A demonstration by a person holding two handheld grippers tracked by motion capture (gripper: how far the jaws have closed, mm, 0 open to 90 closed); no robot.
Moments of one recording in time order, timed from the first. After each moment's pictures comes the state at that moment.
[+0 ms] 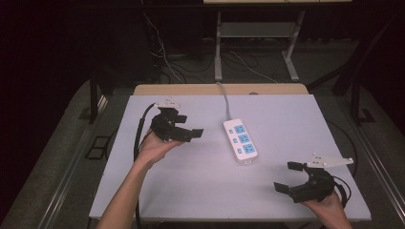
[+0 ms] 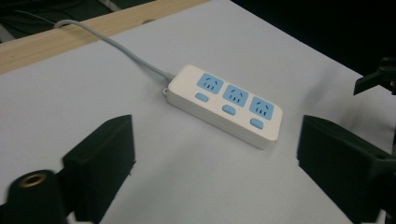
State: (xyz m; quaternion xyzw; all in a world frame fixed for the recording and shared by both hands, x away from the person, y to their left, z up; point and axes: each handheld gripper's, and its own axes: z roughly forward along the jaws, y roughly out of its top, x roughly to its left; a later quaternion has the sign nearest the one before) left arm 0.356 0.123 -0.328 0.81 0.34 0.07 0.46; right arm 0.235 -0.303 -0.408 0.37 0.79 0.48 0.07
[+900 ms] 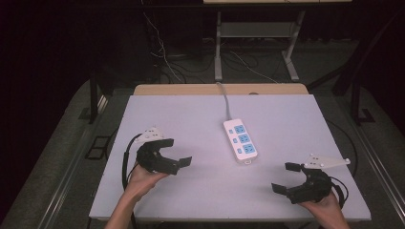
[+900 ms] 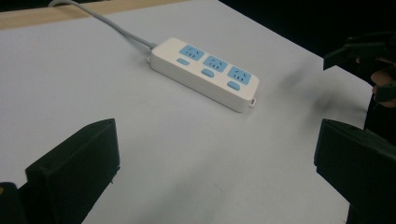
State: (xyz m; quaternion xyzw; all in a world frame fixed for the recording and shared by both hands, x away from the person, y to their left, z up) left arm 0.289 0.154 -0.371 0.79 0.34 0.06 0.50; right arm 0.234 -0.298 -0.410 0.37 0.79 0.48 0.06
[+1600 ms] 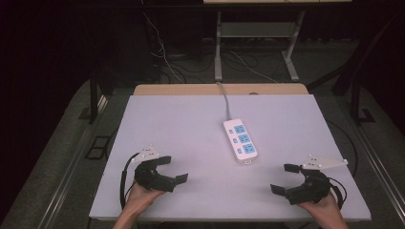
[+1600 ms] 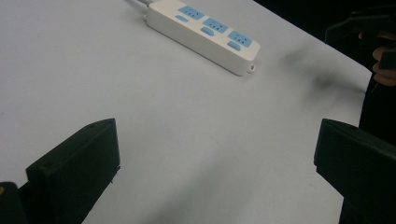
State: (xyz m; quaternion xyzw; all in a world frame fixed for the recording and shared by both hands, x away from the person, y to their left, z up) left arm 0.265 0.170 -0.415 0.78 0.37 0.04 0.51; right arm 0.234 -0.295 -0.414 0.37 0.79 0.48 0.06
